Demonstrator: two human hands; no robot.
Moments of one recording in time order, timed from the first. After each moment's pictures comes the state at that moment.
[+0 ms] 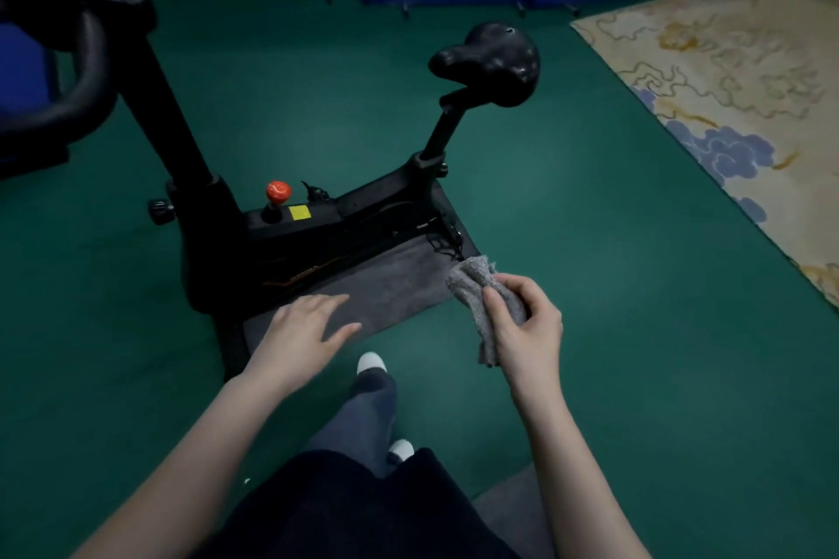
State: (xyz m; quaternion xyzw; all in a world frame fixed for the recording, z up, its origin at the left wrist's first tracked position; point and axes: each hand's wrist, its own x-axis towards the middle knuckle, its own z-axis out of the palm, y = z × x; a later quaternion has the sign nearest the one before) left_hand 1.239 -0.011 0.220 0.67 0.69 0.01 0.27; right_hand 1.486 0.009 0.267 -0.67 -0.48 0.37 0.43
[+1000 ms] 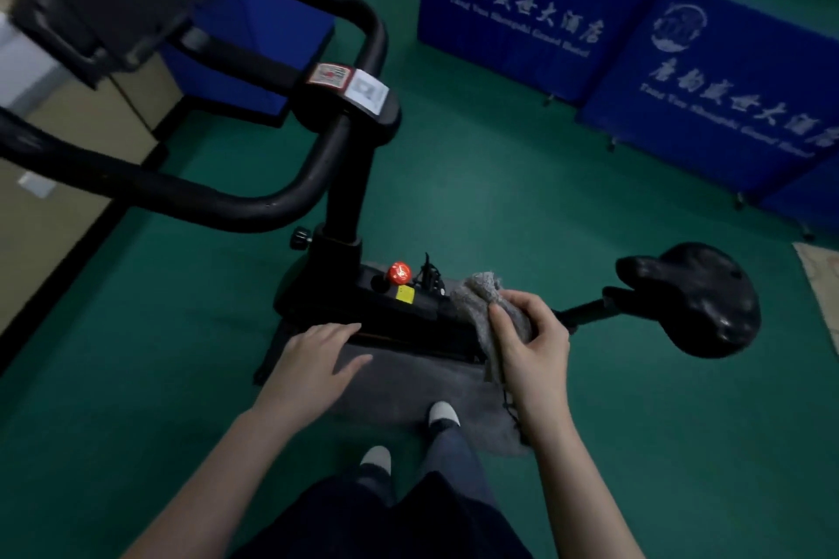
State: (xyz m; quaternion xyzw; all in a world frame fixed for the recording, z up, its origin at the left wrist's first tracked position) left_hand 1.158 0.073 0.222 0.42 0.86 0.15 0.25; right_hand 1.328 0.242 0.280 -0.44 -0.69 0.47 0.32
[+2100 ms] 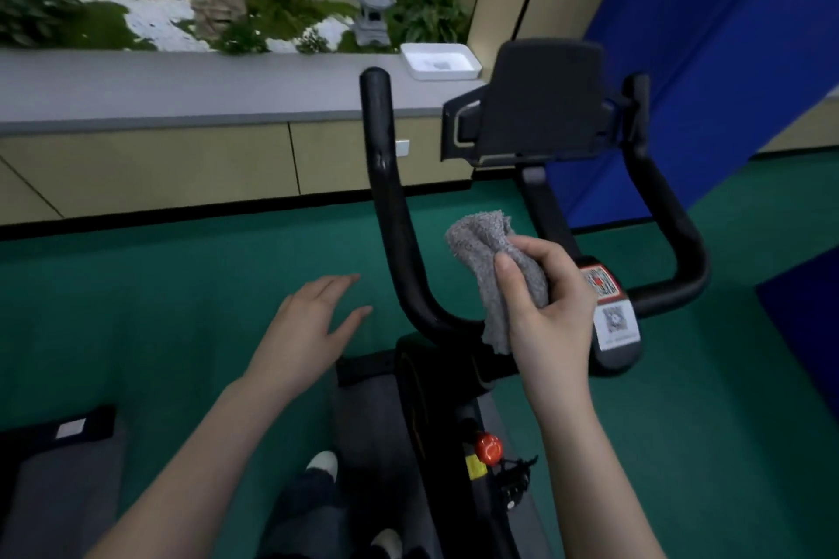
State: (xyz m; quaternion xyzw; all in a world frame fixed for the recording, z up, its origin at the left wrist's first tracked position) left_hand 1.123 0.054 0.291 -0.07 0.94 0.32 -0.05; right_hand 1.083 0.268 0.391 0.08 -0.78 0.61 0.12
